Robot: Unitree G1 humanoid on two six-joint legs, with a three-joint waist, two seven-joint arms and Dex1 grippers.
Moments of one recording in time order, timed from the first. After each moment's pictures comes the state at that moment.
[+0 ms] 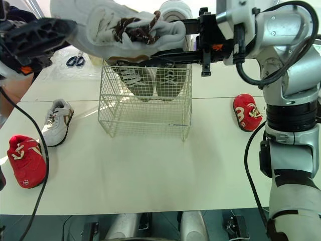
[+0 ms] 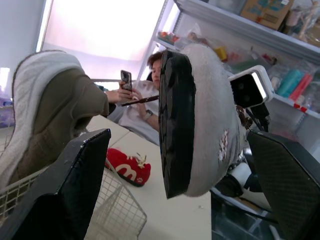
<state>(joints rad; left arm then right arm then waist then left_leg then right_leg) -0.94 0.96 0.28 -0.02 -1.70 1.16 -0.49 -1.17 -0.72 0.06 -0.03 0.51 0.28 1.30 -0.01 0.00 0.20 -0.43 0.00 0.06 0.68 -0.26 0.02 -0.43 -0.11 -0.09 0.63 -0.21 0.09</state>
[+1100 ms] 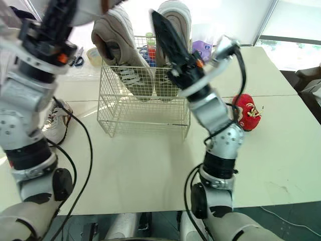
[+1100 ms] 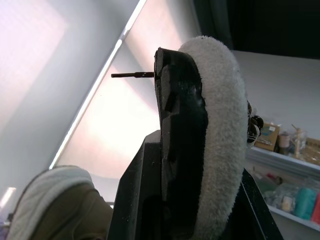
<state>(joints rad) -0.81 0.38 0.36 -0.28 -1.48 0.66 -0.24 -0.80 0.07 -0.24 -0.32 1.28 0.67 0.20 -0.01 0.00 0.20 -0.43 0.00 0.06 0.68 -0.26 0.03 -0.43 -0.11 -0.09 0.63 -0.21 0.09</state>
